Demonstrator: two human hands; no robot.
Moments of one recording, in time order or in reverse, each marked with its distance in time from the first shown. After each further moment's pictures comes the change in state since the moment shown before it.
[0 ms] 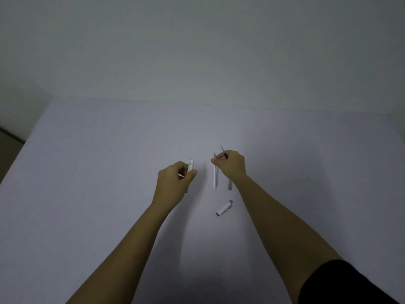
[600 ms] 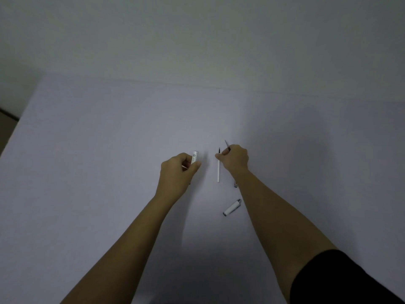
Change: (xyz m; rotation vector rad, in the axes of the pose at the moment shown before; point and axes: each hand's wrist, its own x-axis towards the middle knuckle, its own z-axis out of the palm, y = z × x) left_hand 0.072 -0.040 0.011 0.013 0.001 -0.101; right_hand 0.082 0.011 0.067 -0.203 -0.036 0.108
